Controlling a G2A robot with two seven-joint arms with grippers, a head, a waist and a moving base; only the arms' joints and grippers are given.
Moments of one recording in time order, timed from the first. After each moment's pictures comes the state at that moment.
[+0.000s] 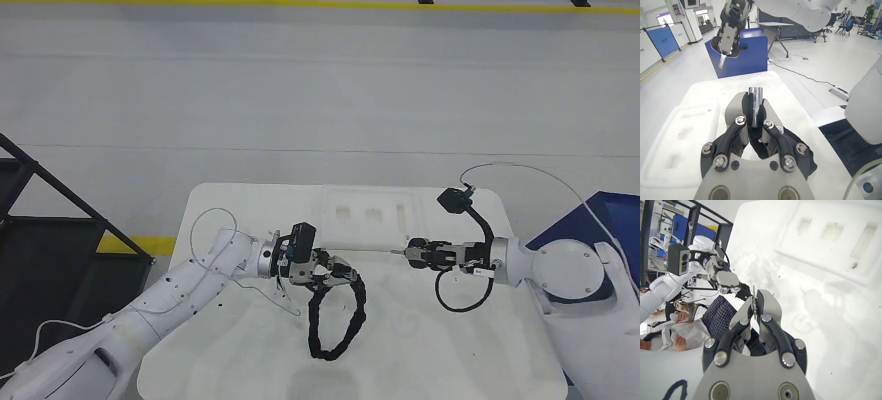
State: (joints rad) left arm 0.80 -0.96 -0.54 -1.30 1.37 -1.01 0.67; right arm -1.25 -1.02 1.41 -1.95 -0.18 0.09 1.30
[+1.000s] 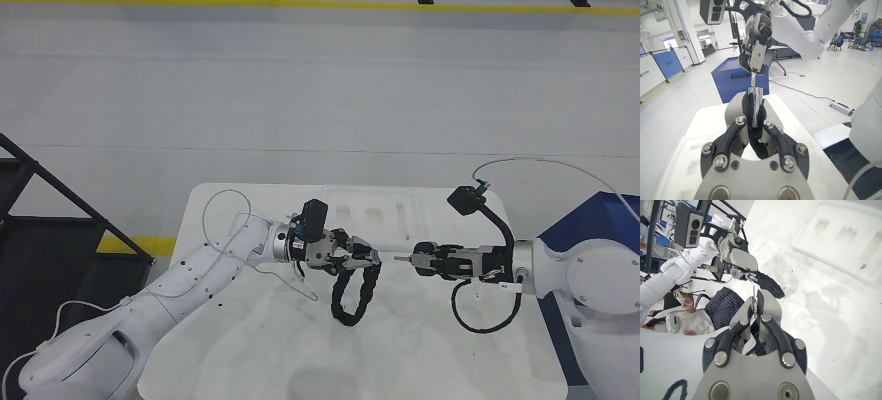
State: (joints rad) left arm 0.72 -1.03 -0.51 -1.27 1.28 -1.01 0.73; right arm -1.27 -1.00 1.48 -2.10 -0.14 0.15 1.37
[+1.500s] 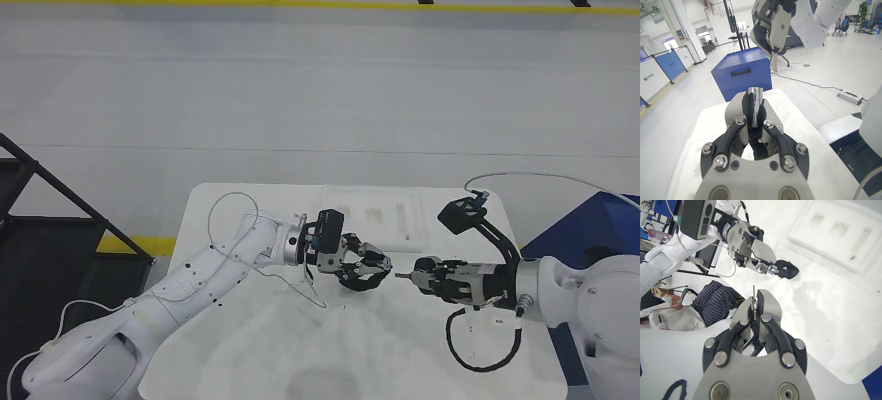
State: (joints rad) left arm 0.72 -1.05 -0.52 -1.35 1.35 -0.93 0.63; right arm -1.23 -0.96 1.46 -2.35 -0.30 0.34 1.48
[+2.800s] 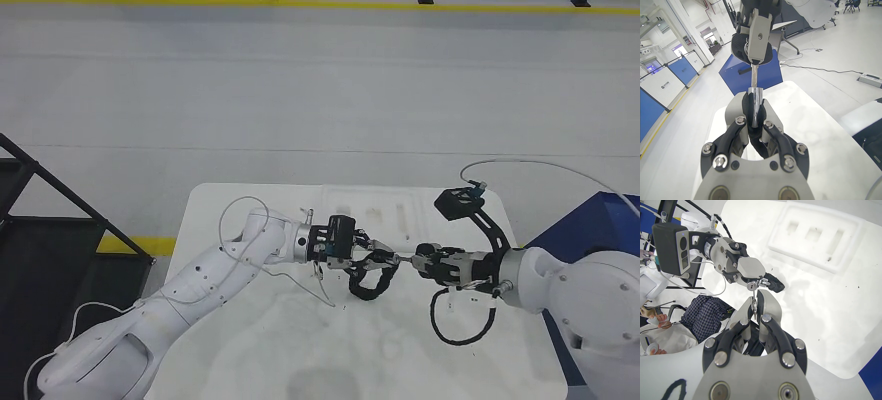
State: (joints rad) left arm 0.75 -1.10 -0.58 -1.34 1.52 -0.86 0.67; right arm -1.17 -0.89 1.35 -2.30 -0.36 0.45 1.37
